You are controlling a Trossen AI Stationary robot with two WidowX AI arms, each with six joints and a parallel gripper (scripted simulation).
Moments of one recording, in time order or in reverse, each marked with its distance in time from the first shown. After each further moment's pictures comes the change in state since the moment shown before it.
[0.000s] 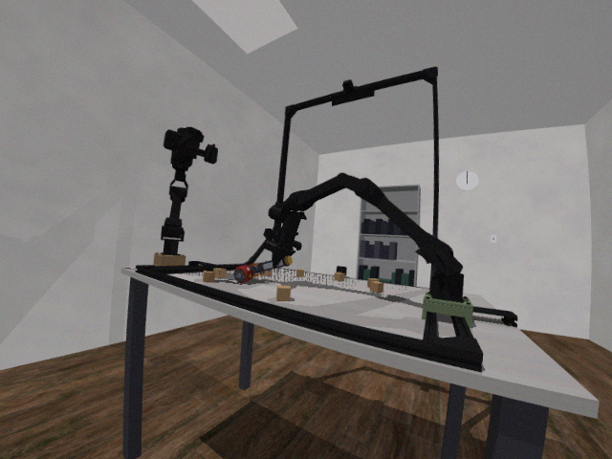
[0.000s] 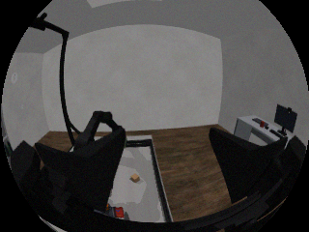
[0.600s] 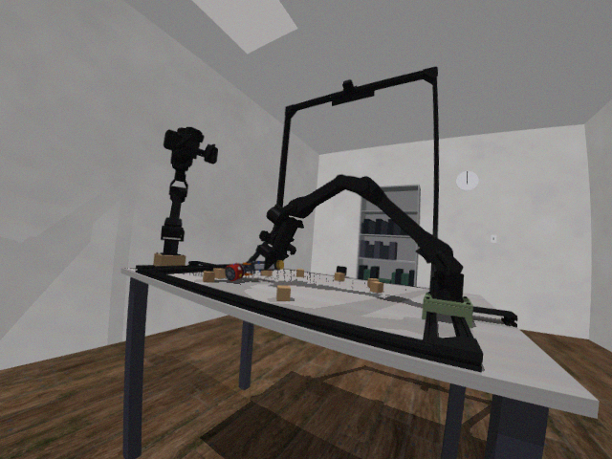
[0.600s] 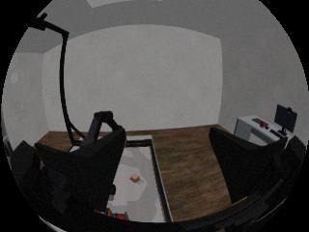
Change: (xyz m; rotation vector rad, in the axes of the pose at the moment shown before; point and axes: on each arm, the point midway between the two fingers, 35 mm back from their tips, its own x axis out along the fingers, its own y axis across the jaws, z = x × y) left arm 0.021 0.007 0.023 0.017 -0.170 -0.020; right arm 0.000 0.000 0.000 0.000 0.000 0.000
